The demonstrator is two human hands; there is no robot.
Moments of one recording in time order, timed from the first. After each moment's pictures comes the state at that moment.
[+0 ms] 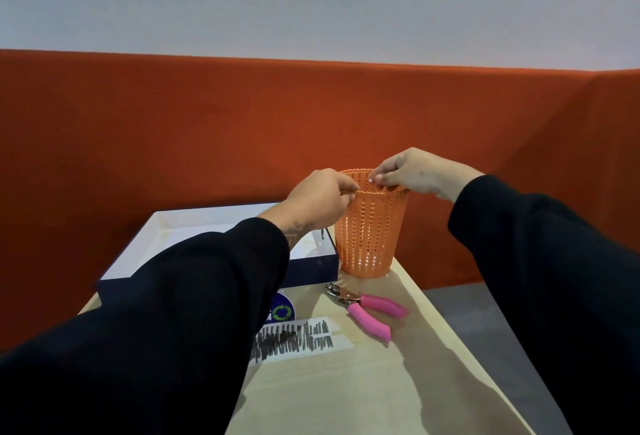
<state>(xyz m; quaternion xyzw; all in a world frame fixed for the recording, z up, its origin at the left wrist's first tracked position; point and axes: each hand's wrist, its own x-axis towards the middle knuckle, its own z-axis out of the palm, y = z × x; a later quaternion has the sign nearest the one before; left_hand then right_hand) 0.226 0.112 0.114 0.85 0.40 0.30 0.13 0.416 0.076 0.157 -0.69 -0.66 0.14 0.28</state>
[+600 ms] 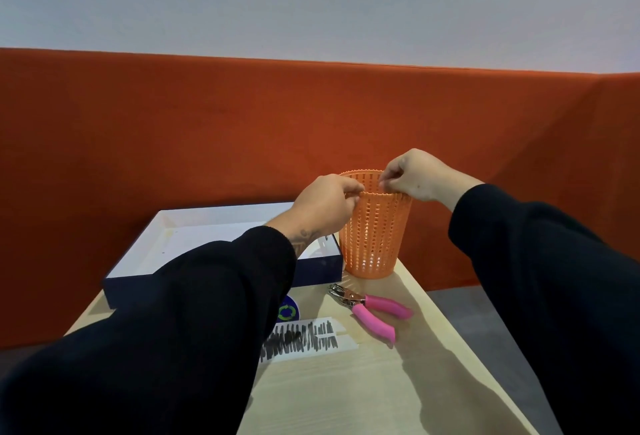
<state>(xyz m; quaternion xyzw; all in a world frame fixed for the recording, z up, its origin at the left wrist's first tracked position) 0.225 0.103 0.107 0.84 0.40 0.33 0.15 0.414 0.083 0.150 -0.69 -0.68 0.03 0.24</state>
